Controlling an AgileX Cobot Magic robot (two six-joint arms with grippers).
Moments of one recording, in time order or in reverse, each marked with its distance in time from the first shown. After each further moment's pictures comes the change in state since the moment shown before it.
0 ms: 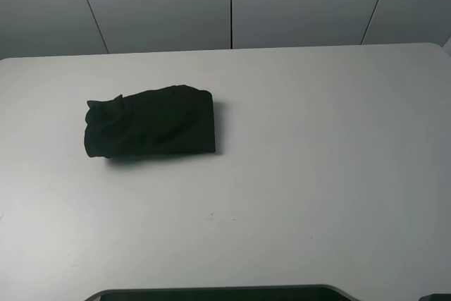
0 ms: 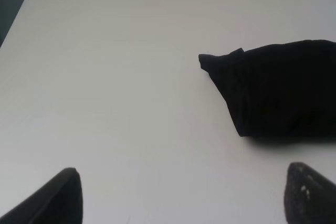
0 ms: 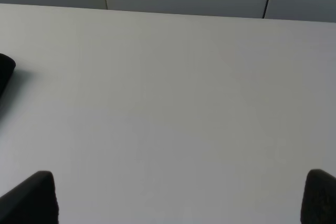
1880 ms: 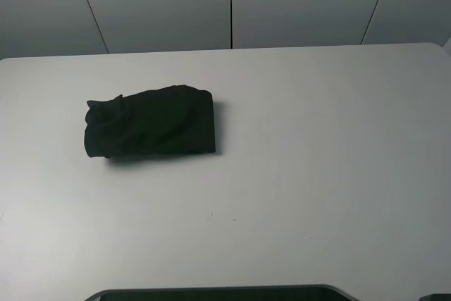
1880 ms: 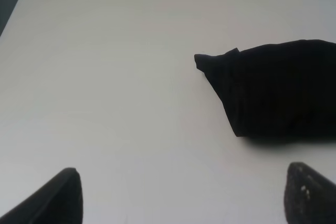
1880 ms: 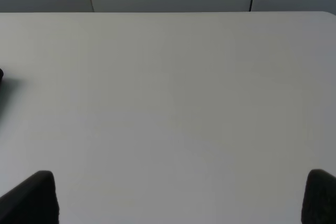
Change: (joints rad) left arm -0.014 0.000 0.000 0.004 0.000 -0.014; right arm 0.006 0.000 0.000 -0.039 0.000 0.074
